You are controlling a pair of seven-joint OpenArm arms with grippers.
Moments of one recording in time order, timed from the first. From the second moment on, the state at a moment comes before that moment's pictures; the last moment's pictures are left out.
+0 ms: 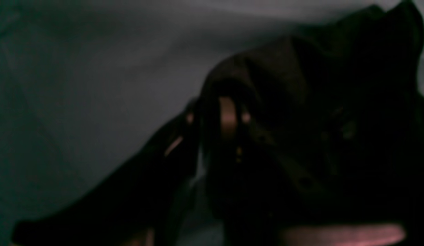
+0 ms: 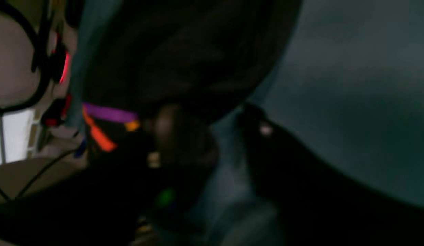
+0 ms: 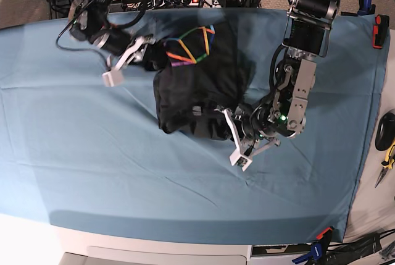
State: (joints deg) left arm -18.0 -5.3 13.9 79.0 -21.1 -19.0 55.2; right arm -12.6 3.0 25.5 93.4 50.9 40.2 -66.9
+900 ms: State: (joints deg) left arm -18.6 -7.8 3.1 79.7 -24.4 -19.1 60.5; right arm -4.2 28.8 52.3 93.1 44.7 38.7 -70.9
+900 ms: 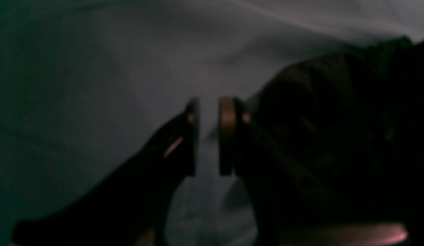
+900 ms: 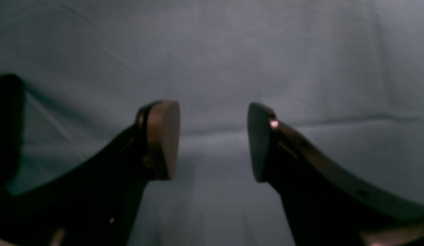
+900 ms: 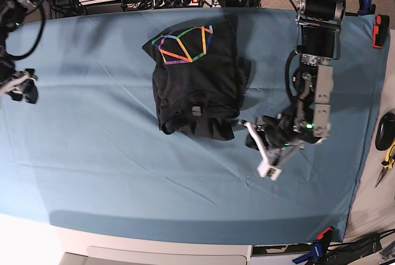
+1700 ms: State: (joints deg) left arm 28.0 -21.3 -0.3 124.3 -24.6 -18.2 65.2; right arm -37.1 39.6 71.3 93.6 68.8 39.9 -78.3
